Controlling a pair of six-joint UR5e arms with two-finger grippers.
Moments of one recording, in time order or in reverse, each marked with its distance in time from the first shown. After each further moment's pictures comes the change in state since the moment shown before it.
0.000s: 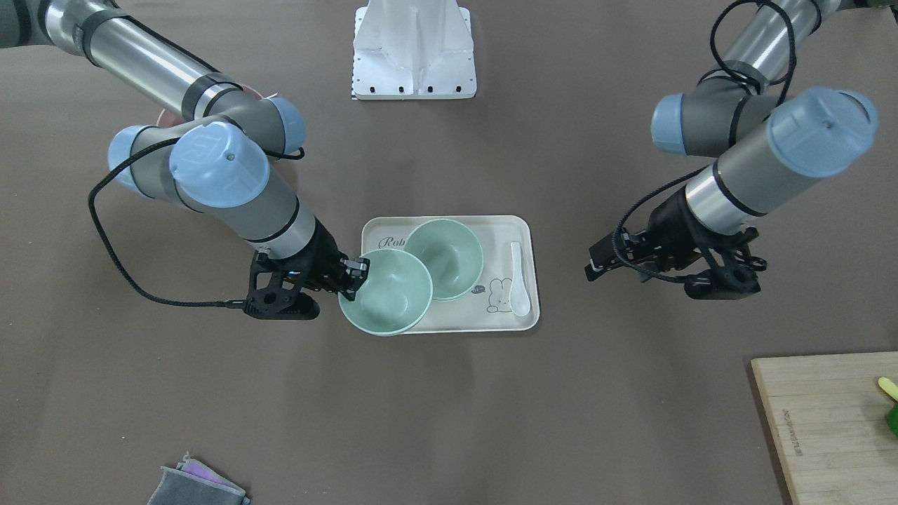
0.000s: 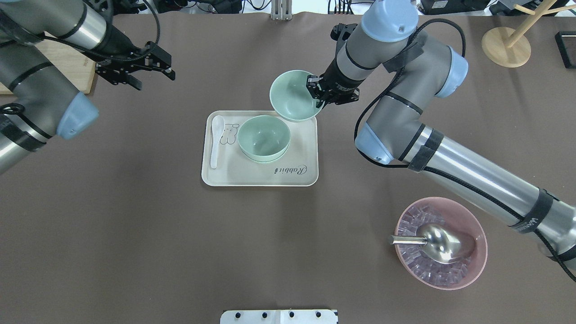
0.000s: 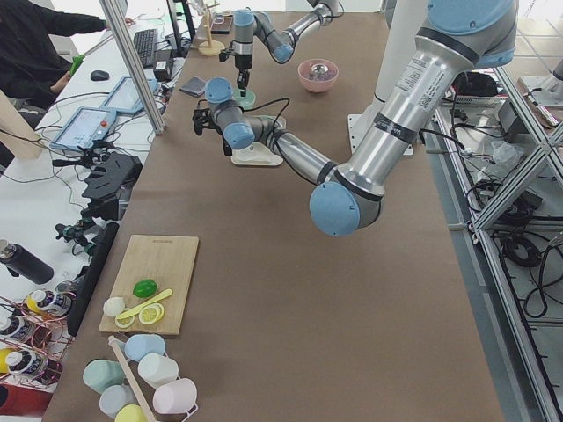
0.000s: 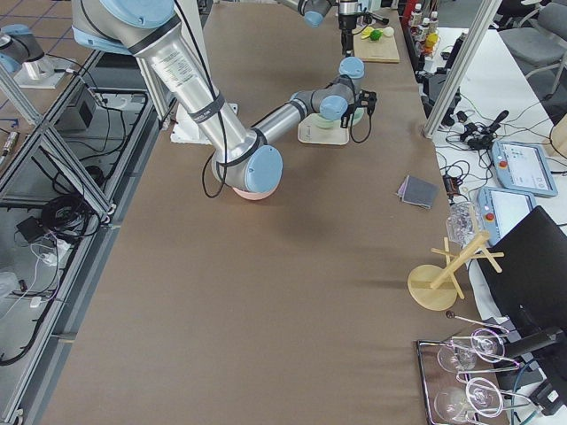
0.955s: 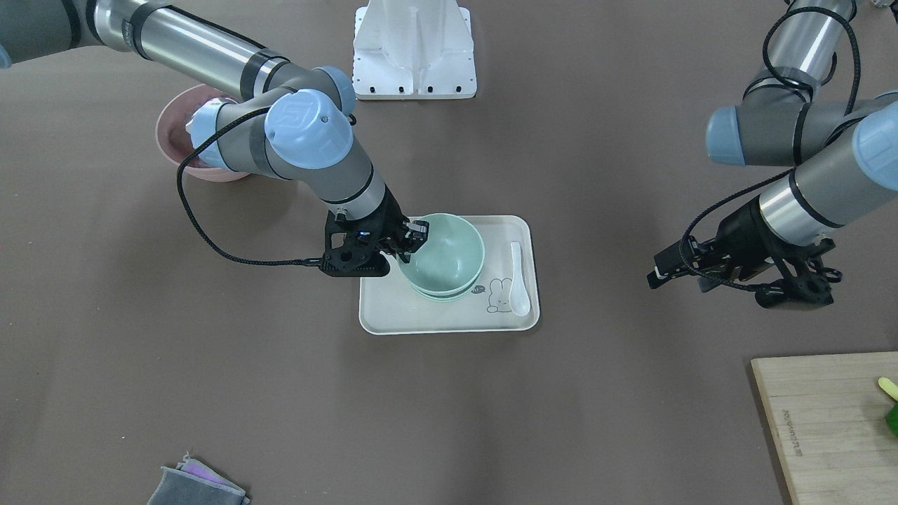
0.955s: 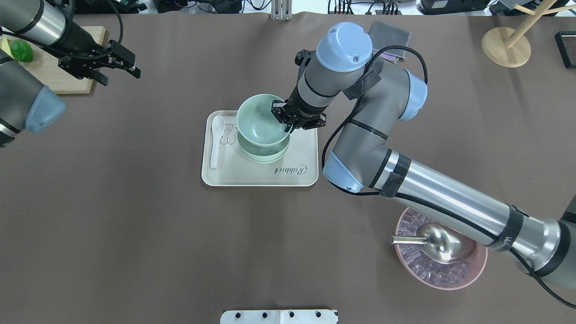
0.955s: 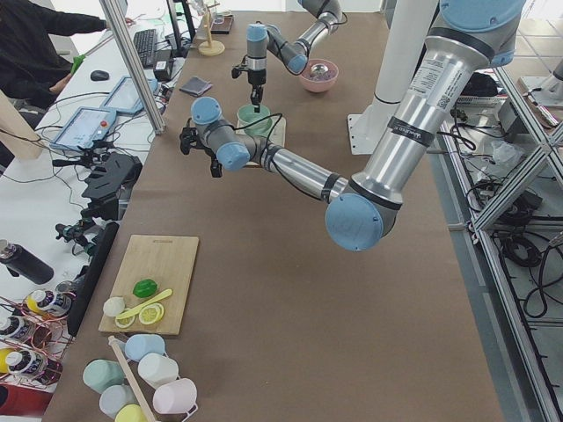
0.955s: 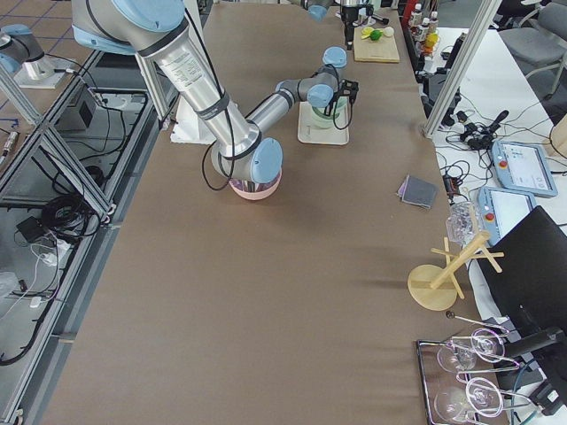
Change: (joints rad) left arm -0.059 0.064 0.026 -0.007 -0.027 0.128; right arm -0.101 0.054 0.011 -0.032 -0.036 0.083
